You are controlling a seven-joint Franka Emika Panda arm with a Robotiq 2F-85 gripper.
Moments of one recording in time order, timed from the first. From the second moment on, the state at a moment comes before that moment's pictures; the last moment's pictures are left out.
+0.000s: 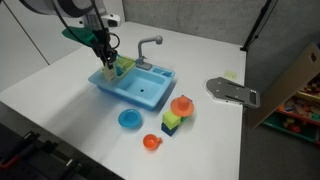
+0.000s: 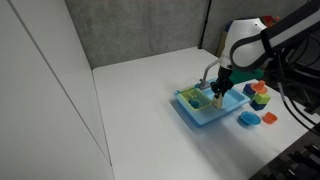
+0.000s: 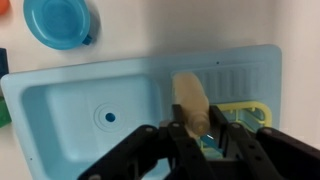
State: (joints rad) arm 0.09 0.43 -0.01 -2.10 -0.01 2.46 0.25
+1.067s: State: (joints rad) arm 0.10 0.46 -0.01 -2.02 -0.01 2.51 0.25
